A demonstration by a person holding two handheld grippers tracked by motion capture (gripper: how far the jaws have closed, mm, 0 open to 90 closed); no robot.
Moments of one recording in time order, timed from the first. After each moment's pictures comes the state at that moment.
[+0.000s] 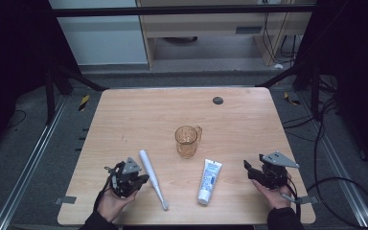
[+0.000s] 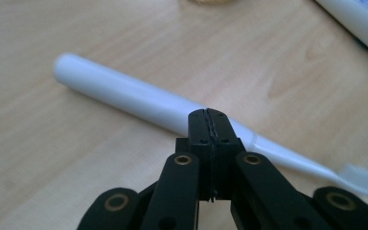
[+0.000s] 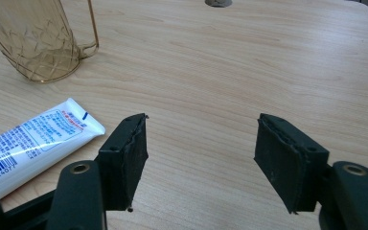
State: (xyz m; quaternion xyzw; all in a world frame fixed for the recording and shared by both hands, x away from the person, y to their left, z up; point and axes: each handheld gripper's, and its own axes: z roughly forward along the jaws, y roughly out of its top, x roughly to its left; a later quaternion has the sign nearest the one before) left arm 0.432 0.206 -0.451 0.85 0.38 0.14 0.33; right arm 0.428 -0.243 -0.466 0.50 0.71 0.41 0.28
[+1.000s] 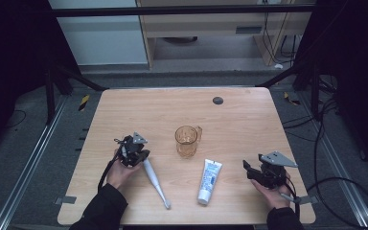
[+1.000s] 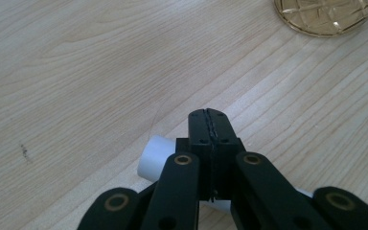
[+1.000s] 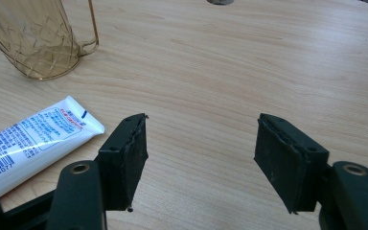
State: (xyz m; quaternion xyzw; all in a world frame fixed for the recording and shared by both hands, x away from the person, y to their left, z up) left arm 0.521 0.202 -0.468 0.86 0.39 0.17 0.28; right arm 0.430 -0.241 -0.468 0.50 0.71 0.40 0.28
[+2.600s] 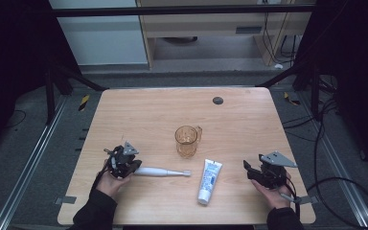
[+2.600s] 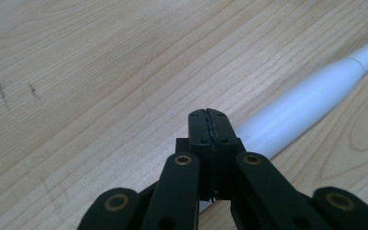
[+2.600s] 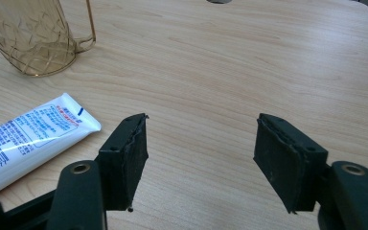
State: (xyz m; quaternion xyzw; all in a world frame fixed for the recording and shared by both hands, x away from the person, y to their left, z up) left arm 0.482 0.224 -0.464 0.87 0.38 0.17 0.27; right arm 0.430 -0.241 -0.468 0.50 0.72 0.40 0.29
